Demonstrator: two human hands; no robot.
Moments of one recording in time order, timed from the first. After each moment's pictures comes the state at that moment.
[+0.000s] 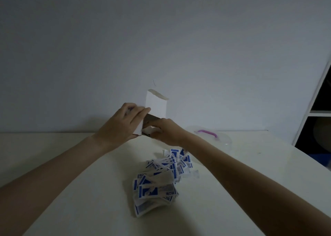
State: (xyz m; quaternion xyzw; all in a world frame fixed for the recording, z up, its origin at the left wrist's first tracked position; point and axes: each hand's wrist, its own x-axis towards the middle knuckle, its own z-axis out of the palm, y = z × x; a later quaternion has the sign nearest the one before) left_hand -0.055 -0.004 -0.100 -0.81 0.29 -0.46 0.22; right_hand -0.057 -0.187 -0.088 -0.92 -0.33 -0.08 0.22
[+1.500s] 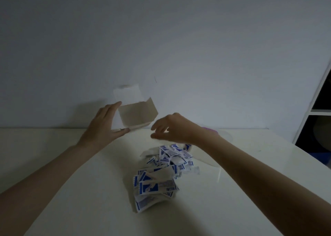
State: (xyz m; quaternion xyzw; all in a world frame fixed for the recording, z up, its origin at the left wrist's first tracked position) left_hand -0.063 0.024 -0.122 -0.90 0.15 -0.35 -0.22; right_hand -0.080 -0.204 -0.071 -0.93 -0.34 -0.07 0.13
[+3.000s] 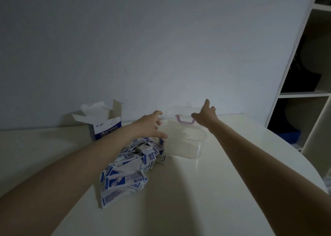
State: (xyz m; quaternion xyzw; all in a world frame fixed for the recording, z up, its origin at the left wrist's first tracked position) left_hand -0.032 -0.148 -0.116 -0.93 0.23 0.05 -0.27; right_hand -0.031 -0.349 -0.105 -0.91 0.16 -0.11 0.36
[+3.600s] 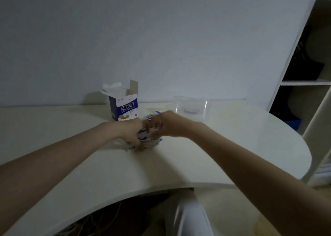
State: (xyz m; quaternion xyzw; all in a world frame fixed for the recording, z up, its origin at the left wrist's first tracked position) left_hand -0.130 -0.070 -0.146 -0.97 0.21 0.10 0.02; right_hand -0.159 -0.230 -0.126 -0.95 -0.30 -0.05 0.09
